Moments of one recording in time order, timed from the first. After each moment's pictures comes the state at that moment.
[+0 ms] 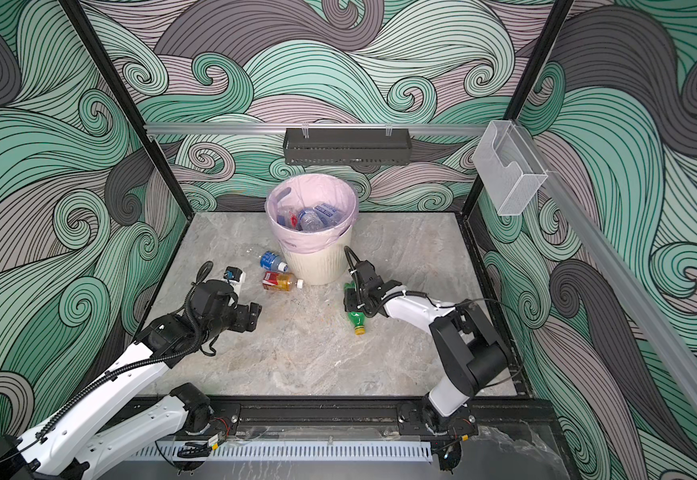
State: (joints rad) left arm -0.56 0.84 0.77 -0.73 -0.24 -0.28; right arm 0.58 1.57 0.90 -0.32 -0.03 0.46
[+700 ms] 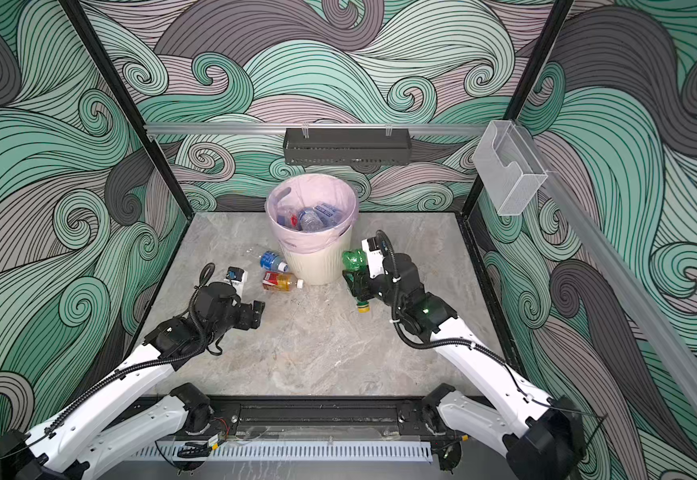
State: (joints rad) left arm -0.56 0.84 0.68 -0.57 -0.26 -0.28; right arm 0.59 1.06 0.90 -0.26 -0.12 0.29
